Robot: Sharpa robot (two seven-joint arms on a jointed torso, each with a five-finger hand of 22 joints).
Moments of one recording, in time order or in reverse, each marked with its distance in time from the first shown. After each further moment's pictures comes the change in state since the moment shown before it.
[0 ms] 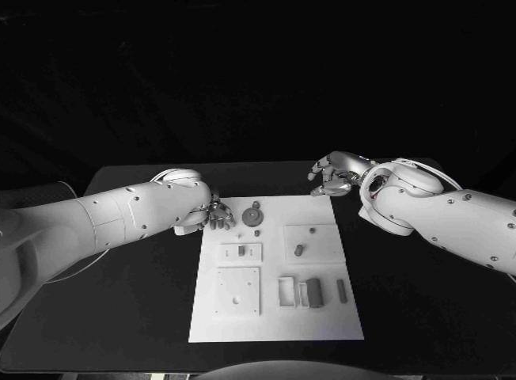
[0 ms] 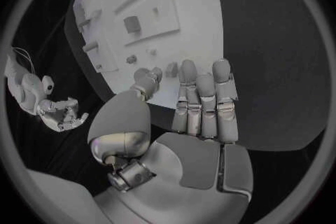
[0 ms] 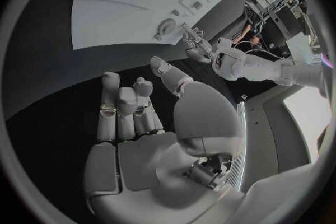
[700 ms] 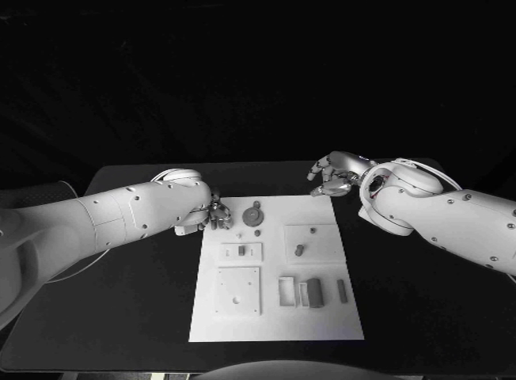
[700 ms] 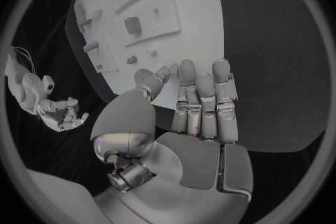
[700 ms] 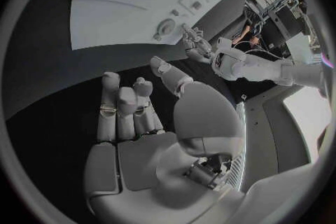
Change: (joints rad) left arm -0.001 0.000 0.000 0.001 0.010 0.000 0.001; left_hand 0.074 0.074 0.025 -0.069 0.012 0.016 -0.005 0.004 -0.007 0.011 -0.010 0.009 -0.004 0.011 -0.007 0.015 -0.005 0.000 0.012 -0.005 0.008 0.001; right arm 0.000 0.003 0.000 0.000 0.000 0.001 0.000; right_hand 0.000 0.000 0.000 0.000 0.000 -0.002 0.002 0.000 0.000 -0.002 0.002 0.000 0.000 0.000 0.000 0.000 0.000 -0.001 0.000 0.000 0.000 0.000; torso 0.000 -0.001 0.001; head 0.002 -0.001
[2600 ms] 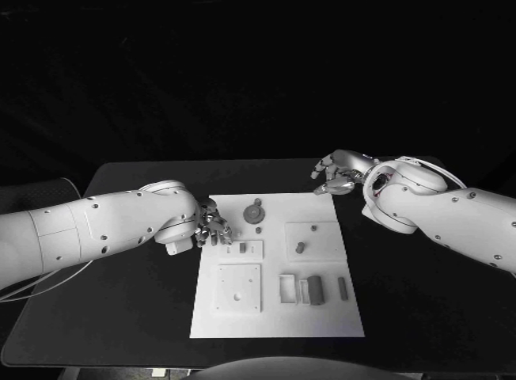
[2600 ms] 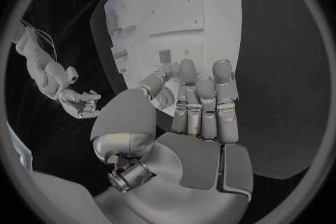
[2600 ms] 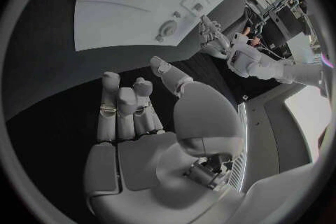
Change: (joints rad) left arm 0.001 -0.207 -0.002 0.335 0.163 -0.089 -0.036; left_hand 0.062 0.004 0.073 -0.020 0.074 0.071 -0.032 0.017 -0.023 0.075 -0.025 0.020 -0.009 0.027 -0.002 0.045 0.011 0.000 0.039 -0.004 0.062 -0.001; right arm -0.002 -0.007 0.000 -0.004 0.000 0.009 -0.003; right_hand 0.000 0.000 0.000 0.000 0.000 -0.003 0.003 0.000 -0.001 -0.003 0.003 0.000 -0.001 0.000 0.000 0.000 0.000 0.005 0.000 0.000 0.000 0.000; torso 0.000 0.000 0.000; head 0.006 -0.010
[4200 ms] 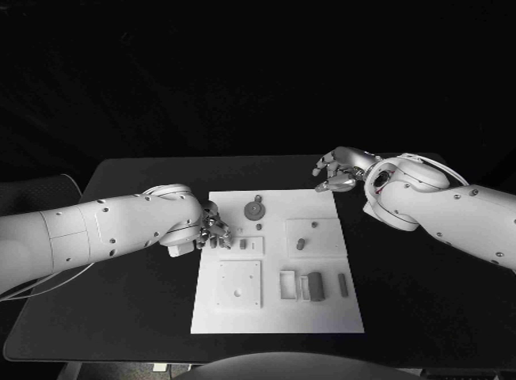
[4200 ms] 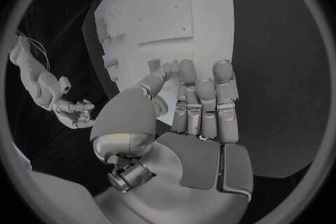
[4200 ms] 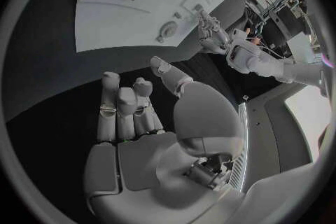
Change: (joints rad) left arm -0.021 0.025 -0.019 -0.020 -0.047 0.001 -0.024; left_hand 0.000 0.000 0.004 0.004 0.006 0.007 -0.004 0.001 -0.017 0.006 -0.006 0.018 0.000 0.011 0.000 0.013 0.009 0.000 0.009 -0.002 0.019 0.000; right arm -0.001 -0.001 0.000 0.001 0.000 0.003 -0.002; right_hand 0.000 0.000 0.000 0.000 0.000 -0.002 0.002 0.000 -0.001 -0.001 0.001 0.004 -0.001 0.000 0.000 0.000 0.000 -0.005 0.000 0.000 0.000 0.000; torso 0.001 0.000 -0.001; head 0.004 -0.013
